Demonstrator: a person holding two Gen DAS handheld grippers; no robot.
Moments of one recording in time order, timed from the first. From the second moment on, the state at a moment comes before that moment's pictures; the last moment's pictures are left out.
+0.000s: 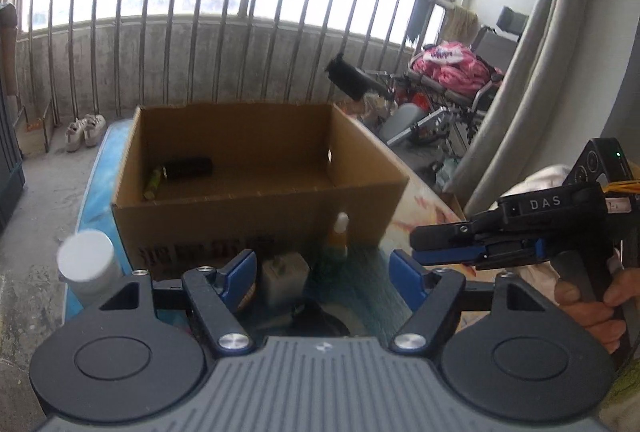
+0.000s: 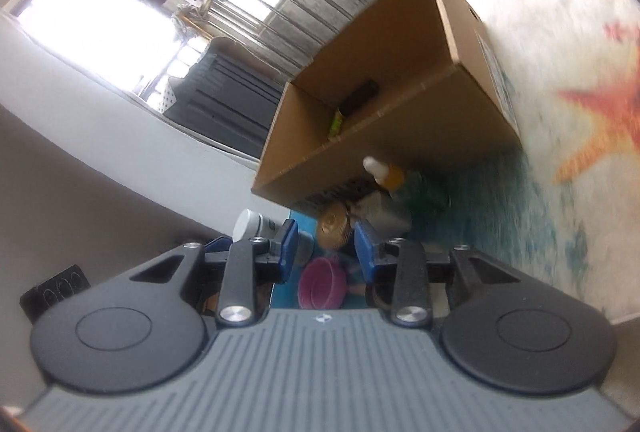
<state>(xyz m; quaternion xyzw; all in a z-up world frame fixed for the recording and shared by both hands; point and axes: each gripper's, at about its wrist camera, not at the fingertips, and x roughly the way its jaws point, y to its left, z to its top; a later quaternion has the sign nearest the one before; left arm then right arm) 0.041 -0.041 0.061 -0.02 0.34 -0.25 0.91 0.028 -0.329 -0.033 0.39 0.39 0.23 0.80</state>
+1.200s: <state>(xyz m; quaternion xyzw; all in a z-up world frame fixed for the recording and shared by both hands) 0.066 -0.093 -0.029 0.08 0.42 -0.20 0.88 0.089 -0.244 -0.079 0.29 0.41 0.30 0.81</state>
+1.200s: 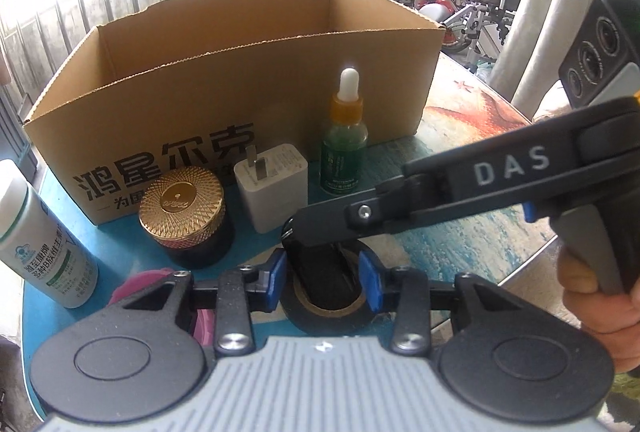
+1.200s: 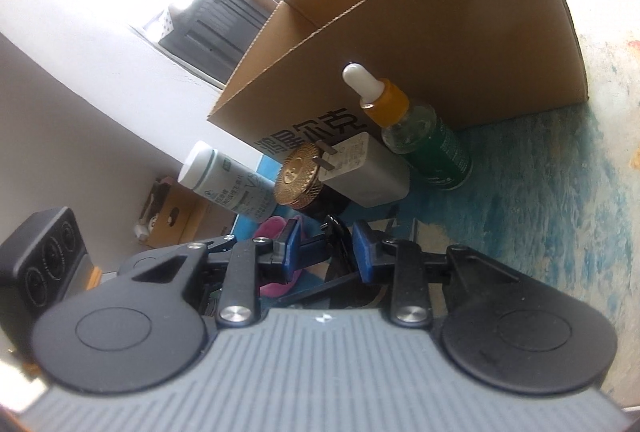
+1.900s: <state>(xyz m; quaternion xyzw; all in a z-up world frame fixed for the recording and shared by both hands) 0.067 -0.089 -0.034 0.07 0.42 -0.20 0.88 0.090 -0.234 -0.082 0.29 0.42 0.30 0.81</state>
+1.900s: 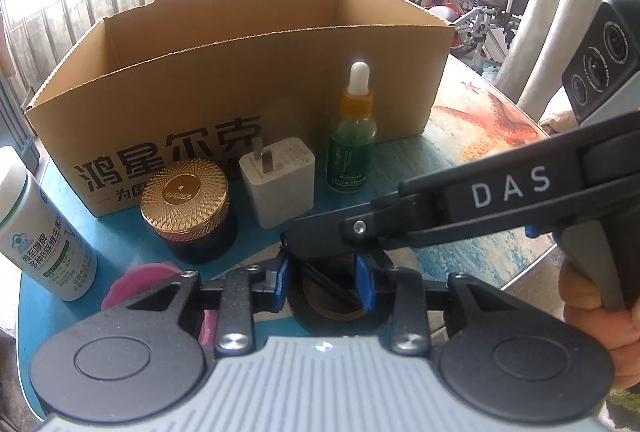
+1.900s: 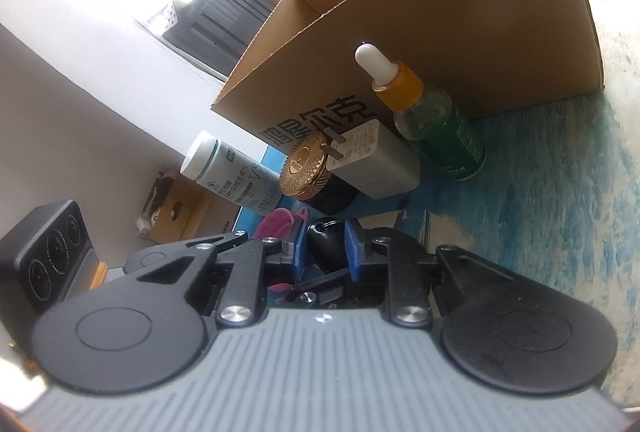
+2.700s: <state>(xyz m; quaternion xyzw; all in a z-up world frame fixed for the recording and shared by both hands) 0.052 -0.081 0.006 0.06 0.37 -0.20 0.91 0.067 -0.246 -0.038 0.32 0.36 0.32 0.82</state>
